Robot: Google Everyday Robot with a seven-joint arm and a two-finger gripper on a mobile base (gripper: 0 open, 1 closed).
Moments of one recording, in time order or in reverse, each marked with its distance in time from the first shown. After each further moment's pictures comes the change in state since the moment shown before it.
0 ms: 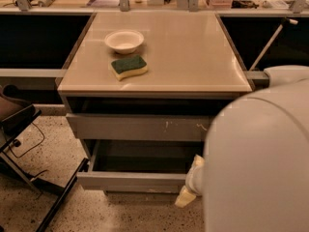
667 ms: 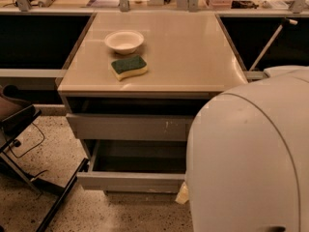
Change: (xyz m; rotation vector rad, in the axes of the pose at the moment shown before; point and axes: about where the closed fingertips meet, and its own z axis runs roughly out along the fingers) arm -0.008 -0.012 0.004 -0.005 0.035 -0.041
